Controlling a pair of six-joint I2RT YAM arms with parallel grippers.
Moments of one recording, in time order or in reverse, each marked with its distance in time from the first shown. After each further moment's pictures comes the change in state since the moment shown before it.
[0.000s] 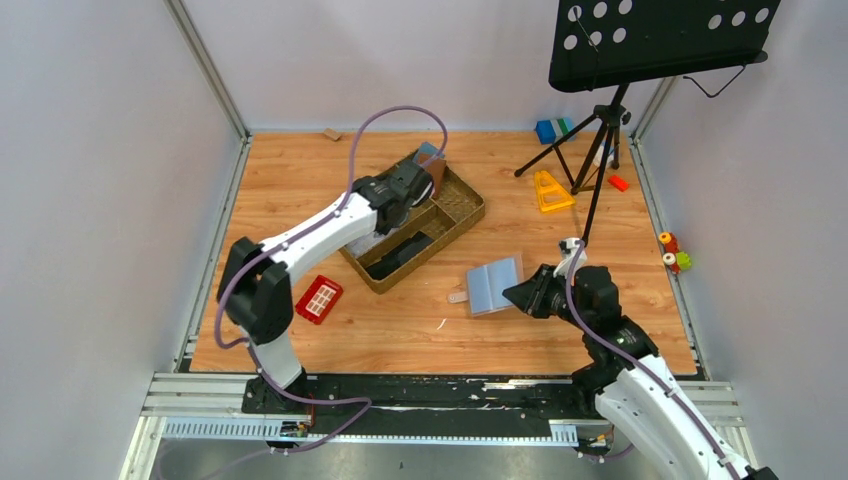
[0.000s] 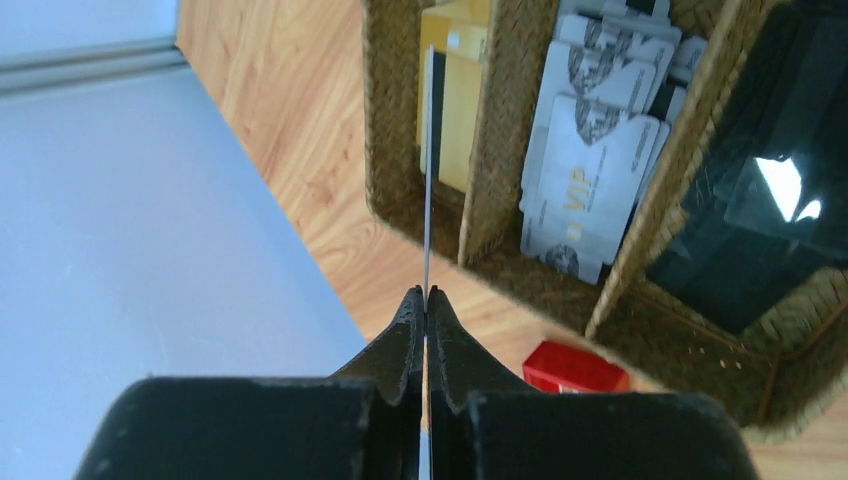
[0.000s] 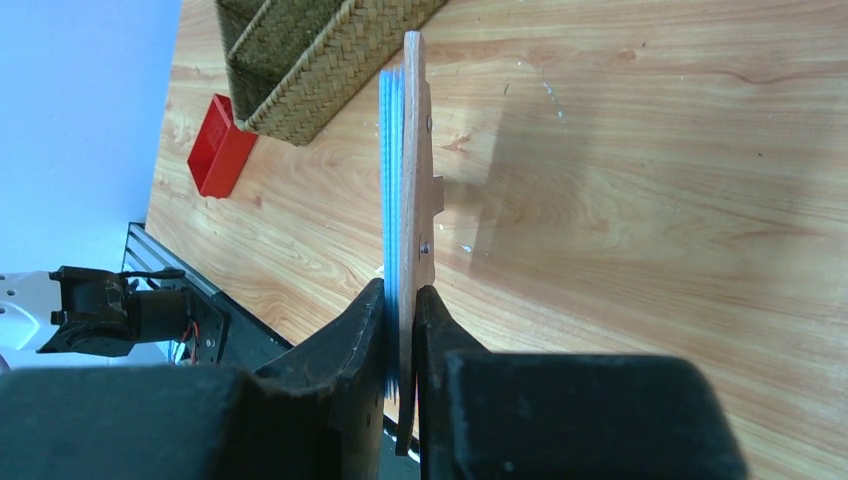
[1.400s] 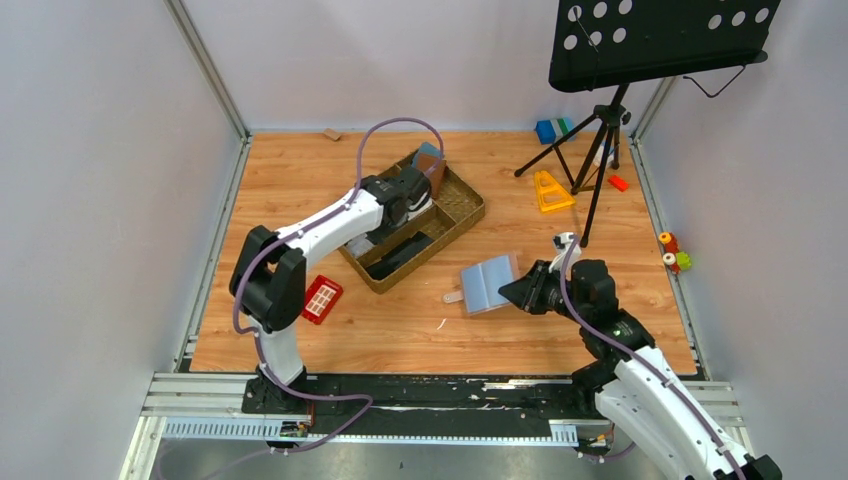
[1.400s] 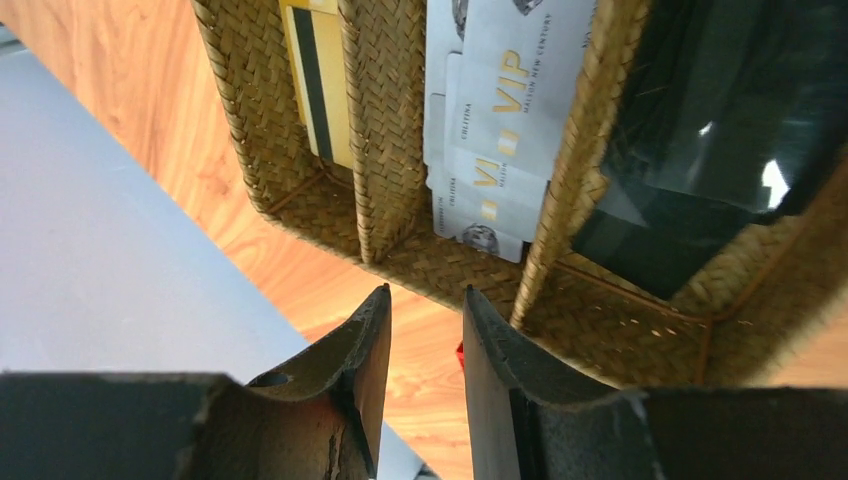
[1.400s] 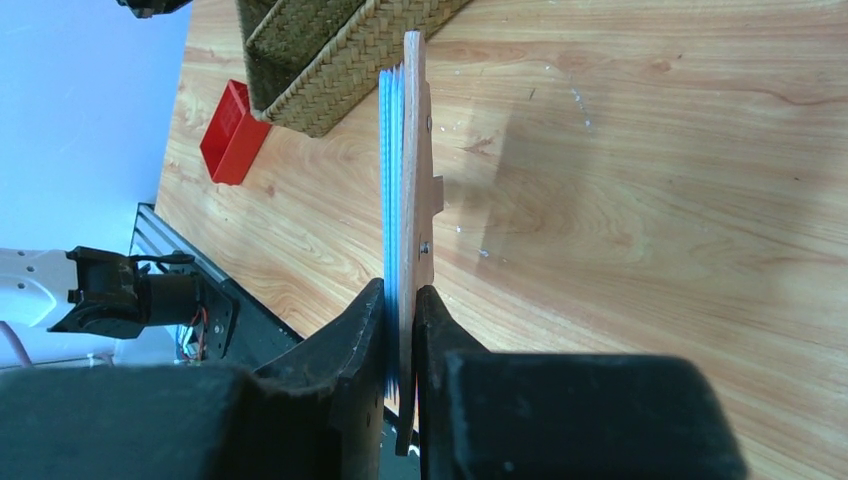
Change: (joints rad) left arm 0.037 0.149 0.039 -0.078 0.123 -0.019; right arm 0.000 0.075 0.029 0.035 -0.040 -0.022
